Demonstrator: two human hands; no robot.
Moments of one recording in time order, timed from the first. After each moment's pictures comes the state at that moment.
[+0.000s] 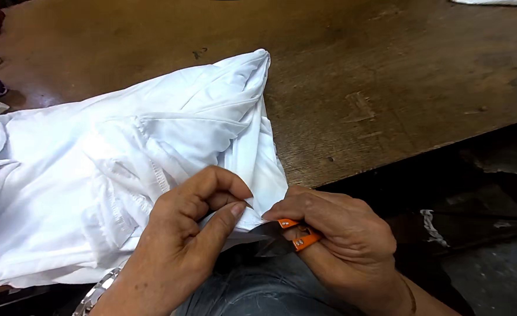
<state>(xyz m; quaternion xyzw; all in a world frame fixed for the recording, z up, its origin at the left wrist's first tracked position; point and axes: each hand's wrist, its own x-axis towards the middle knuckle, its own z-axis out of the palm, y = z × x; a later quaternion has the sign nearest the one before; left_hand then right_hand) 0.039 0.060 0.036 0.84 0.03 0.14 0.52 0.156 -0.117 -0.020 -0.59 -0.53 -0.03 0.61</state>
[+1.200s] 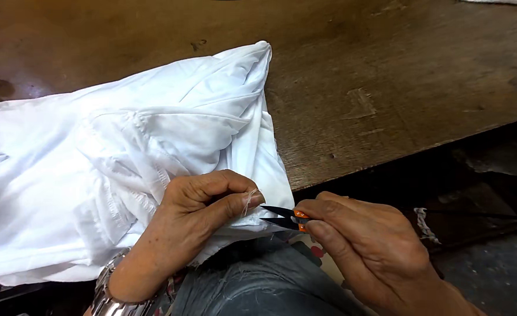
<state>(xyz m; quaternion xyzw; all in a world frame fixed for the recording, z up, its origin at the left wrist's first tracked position) 0.053 0.072 0.014 0.78 -0.03 0.12 0.61 0.163 -0.158 -0.023 -0.73 -0.53 -0.07 0.43</state>
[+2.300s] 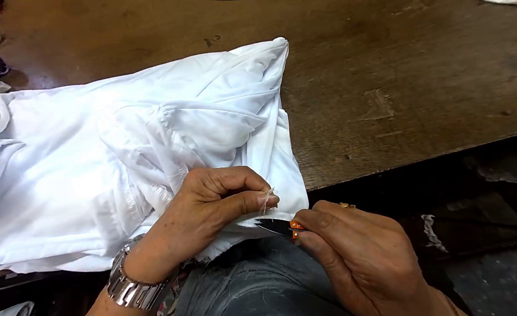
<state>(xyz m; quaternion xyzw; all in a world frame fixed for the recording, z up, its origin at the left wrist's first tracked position) 0.052 0.079 0.013 0.77 -0.02 0.08 0.63 0.147 -0.143 -0.029 -0.73 -0.55 -0.11 0.39</state>
